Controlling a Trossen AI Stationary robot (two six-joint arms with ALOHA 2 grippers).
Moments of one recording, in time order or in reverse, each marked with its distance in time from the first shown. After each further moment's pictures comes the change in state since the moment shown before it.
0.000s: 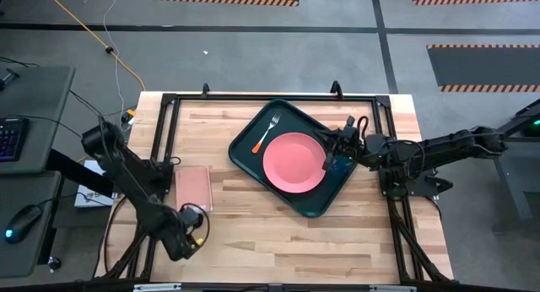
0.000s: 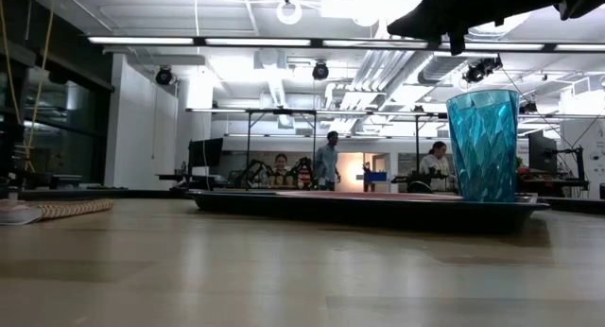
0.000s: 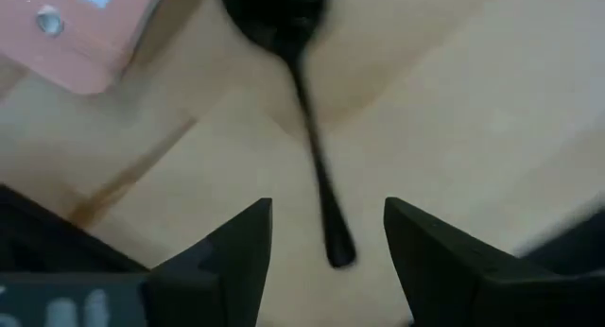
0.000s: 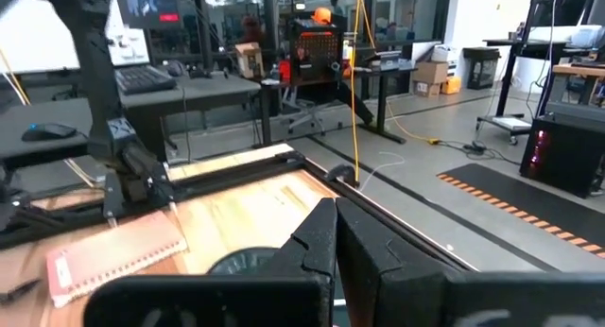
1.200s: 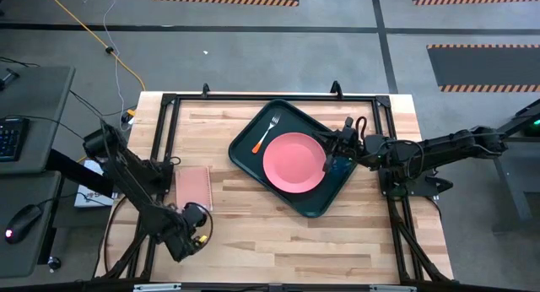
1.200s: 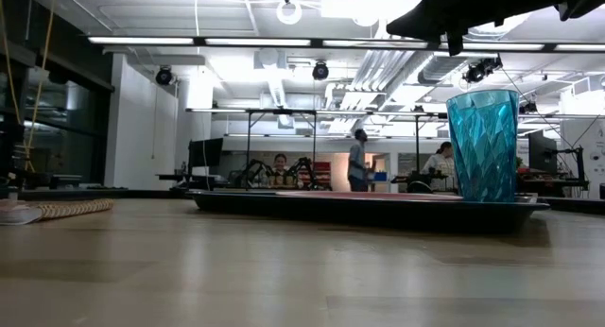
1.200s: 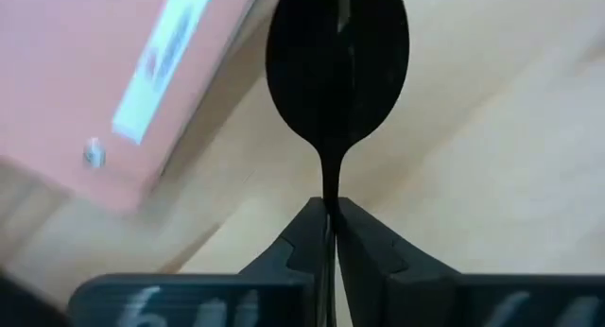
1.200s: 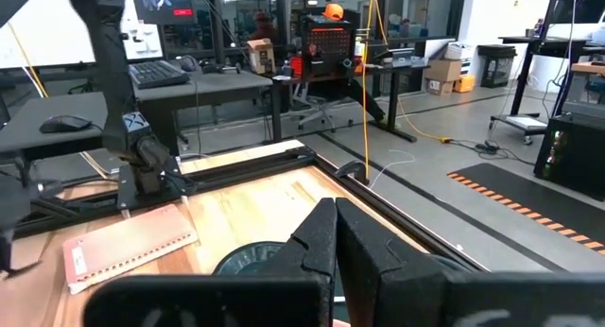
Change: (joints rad) left arm 0.004 0.055 0.003 -0.034 -0.181 0.082; right arm 0.000 0.000 0.000 -0.017 -0.037 0.000
